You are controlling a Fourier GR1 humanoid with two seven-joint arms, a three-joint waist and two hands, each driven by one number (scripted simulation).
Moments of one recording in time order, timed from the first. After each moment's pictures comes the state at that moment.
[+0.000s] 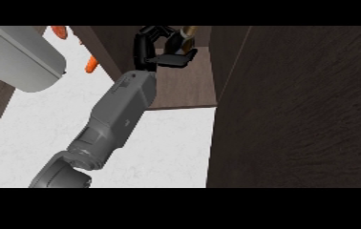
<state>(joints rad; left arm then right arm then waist) -1.12 0.00 0.01 -0.25 0.49 0.40 -0.70 -0.07 -0.01 0.09 -2.46 -0.10 0.15 0.61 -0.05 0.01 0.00</state>
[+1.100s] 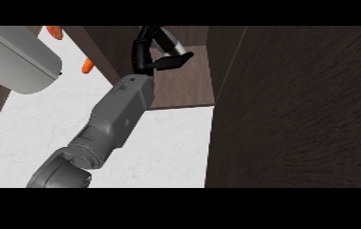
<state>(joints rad) -1.15 0.00 0.05 -0.10 0.46 0.44 -0.75 -0.07 -0.01 0.12 -2.45 -0.10 0.16 0.59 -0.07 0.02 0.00</state>
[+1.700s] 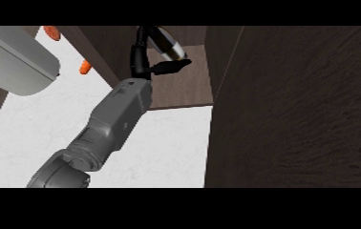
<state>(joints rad) -1.13 0.01 0.04 -0.08 0.42 0.48 -0.77 -0.07 -0.01 0.12 -2.45 -0.10 0.16 0.58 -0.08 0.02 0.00</state>
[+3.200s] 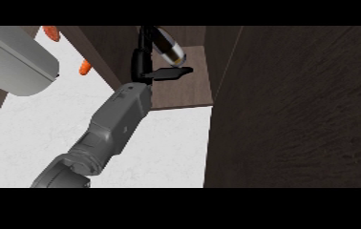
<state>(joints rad) -1.09 0.00 0.04 -0.11 0.45 0.28 -0.86 -0.11 0.00 0.14 -2.44 -0.11 0.14 0.61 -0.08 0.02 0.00</state>
